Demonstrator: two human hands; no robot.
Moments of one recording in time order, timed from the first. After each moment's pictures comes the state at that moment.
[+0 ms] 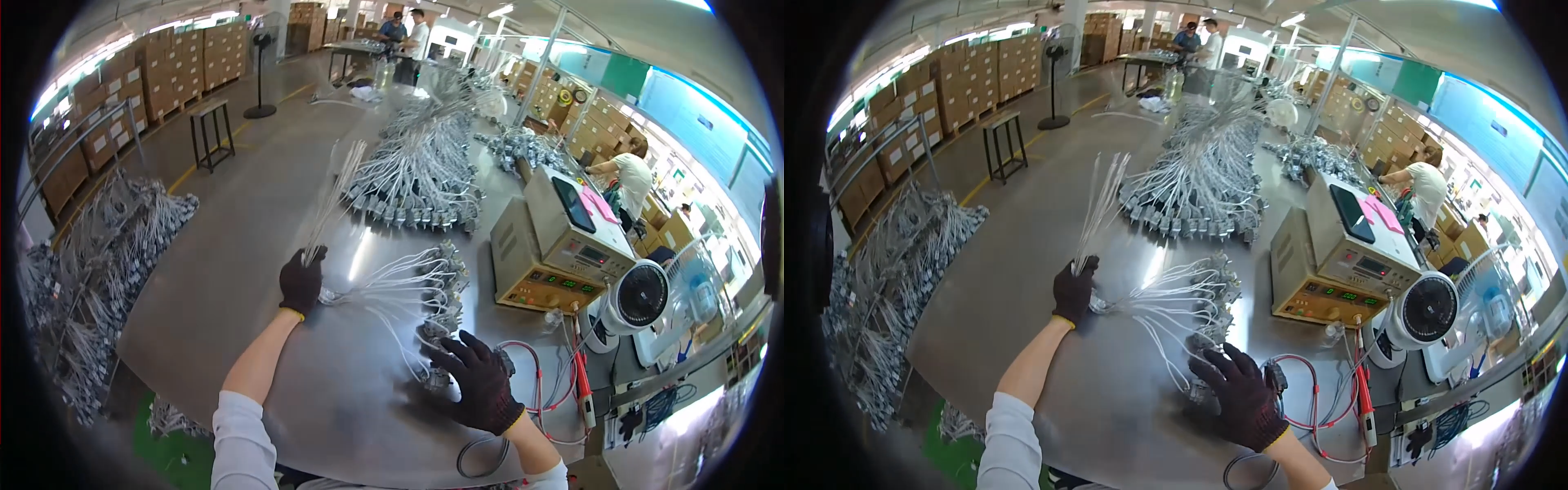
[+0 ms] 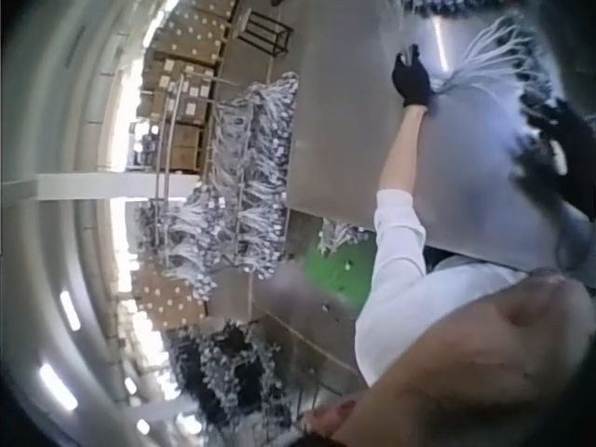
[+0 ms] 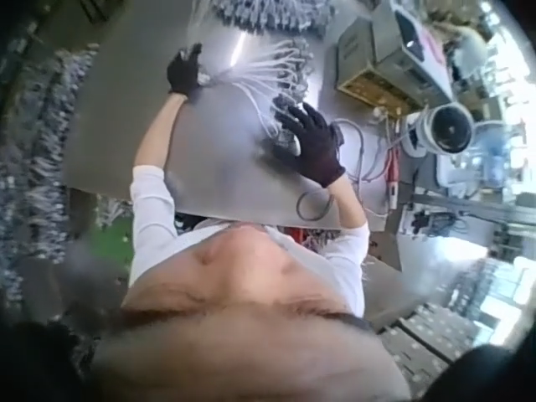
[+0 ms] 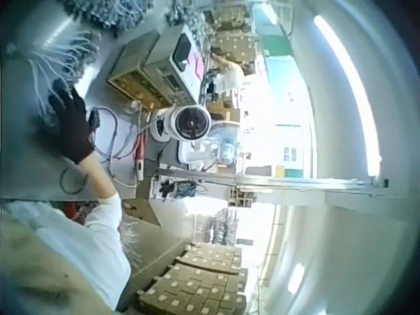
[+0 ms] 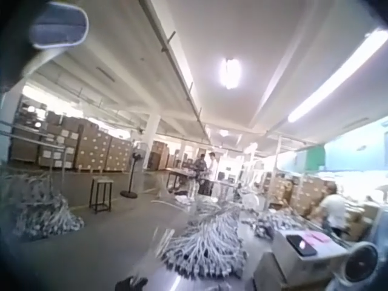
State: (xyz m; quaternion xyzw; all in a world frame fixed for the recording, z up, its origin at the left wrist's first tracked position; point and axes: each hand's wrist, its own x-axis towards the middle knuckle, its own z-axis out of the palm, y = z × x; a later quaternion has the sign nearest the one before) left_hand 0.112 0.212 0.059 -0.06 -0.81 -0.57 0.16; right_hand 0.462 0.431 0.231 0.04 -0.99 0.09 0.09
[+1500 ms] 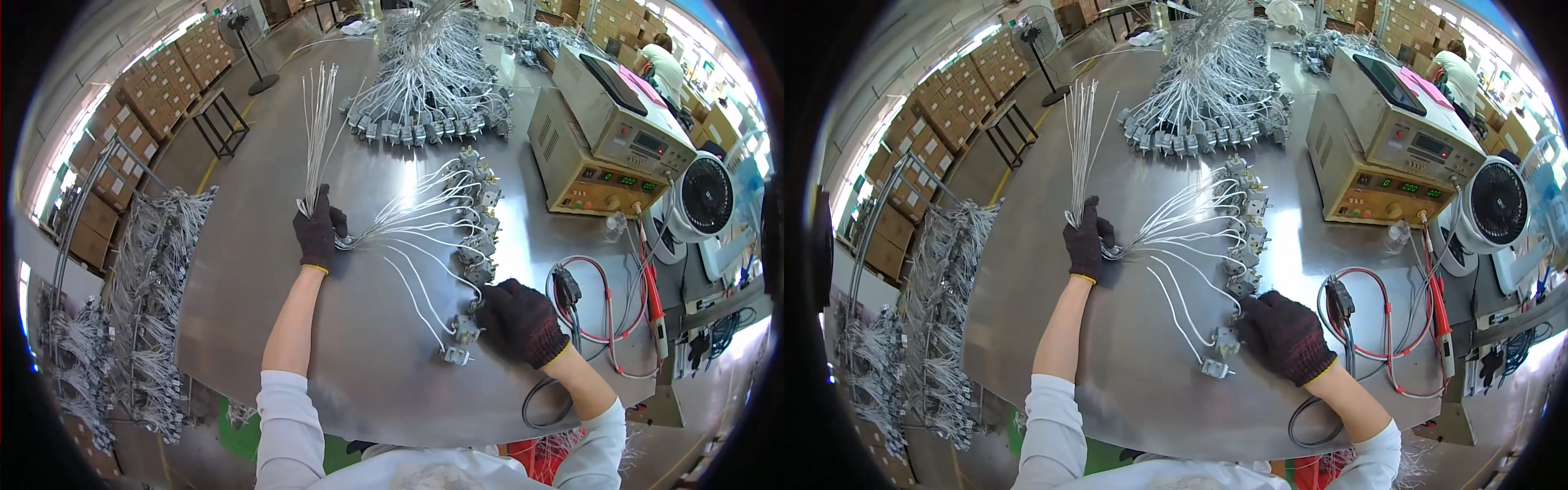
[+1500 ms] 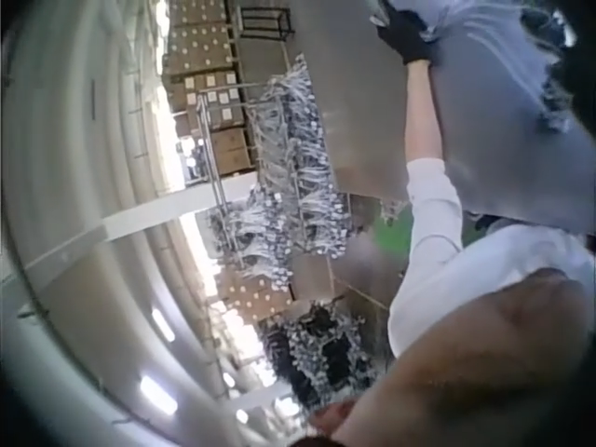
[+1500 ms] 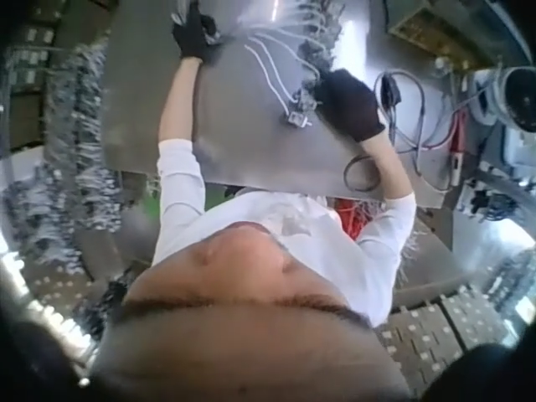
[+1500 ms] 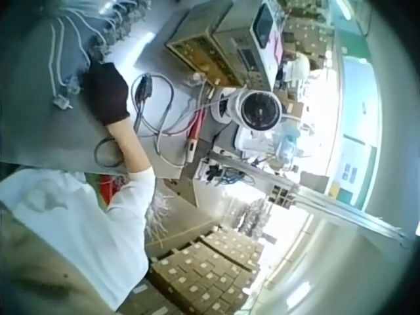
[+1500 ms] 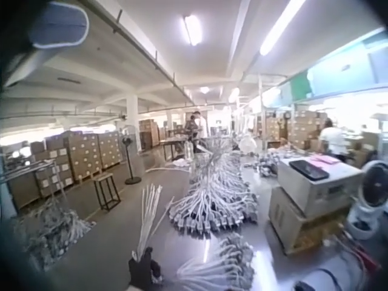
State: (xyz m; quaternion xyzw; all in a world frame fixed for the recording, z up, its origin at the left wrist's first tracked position) left_hand 0.117 0.206 0.081 -0.04 -0.65 -0.76 0.01; right_hand 0.441 0.457 0.145 -0.01 -0.96 0.24 0.16
